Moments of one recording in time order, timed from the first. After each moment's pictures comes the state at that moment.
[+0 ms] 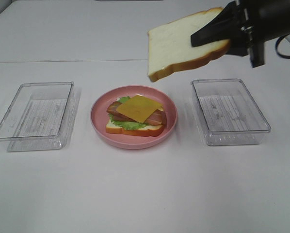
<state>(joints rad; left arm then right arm) 0.05 0.00 -0.55 -0.15 1.11 0.19 0.04 1.69 -1.15 1.15 1.12 -0.53</state>
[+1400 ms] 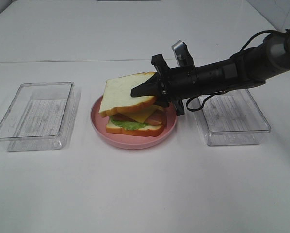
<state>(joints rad) 0.05 0.00 -0.55 -0.15 1.11 0.19 0.24 2.25 -1.27 1.57 0.93 -0.89</state>
